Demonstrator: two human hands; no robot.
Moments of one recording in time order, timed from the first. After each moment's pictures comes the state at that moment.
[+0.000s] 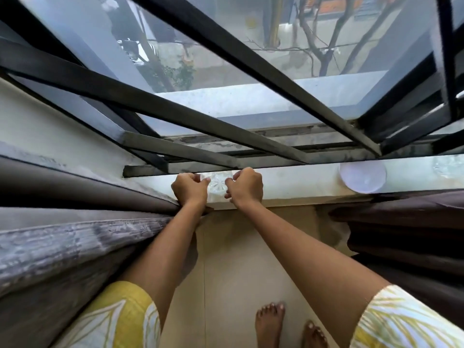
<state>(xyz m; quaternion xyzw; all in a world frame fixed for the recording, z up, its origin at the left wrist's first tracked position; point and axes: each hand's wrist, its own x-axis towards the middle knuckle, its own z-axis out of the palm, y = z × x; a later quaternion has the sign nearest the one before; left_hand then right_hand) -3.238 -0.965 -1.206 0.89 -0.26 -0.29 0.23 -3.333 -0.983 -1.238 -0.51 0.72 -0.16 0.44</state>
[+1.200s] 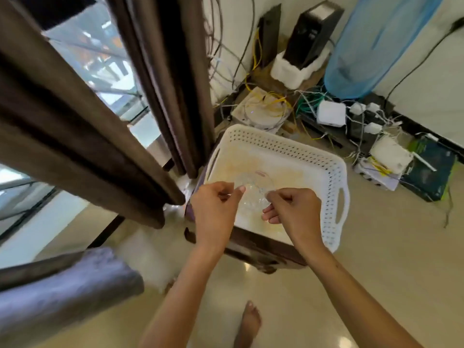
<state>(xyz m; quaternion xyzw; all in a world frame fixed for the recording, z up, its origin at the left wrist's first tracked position) -3.781 -0.642 -0.908 0.50 -0.69 -0.48 0.20 -3.877 -0.546 -0.900 -0.14 0.82 -0.48 0.27</state>
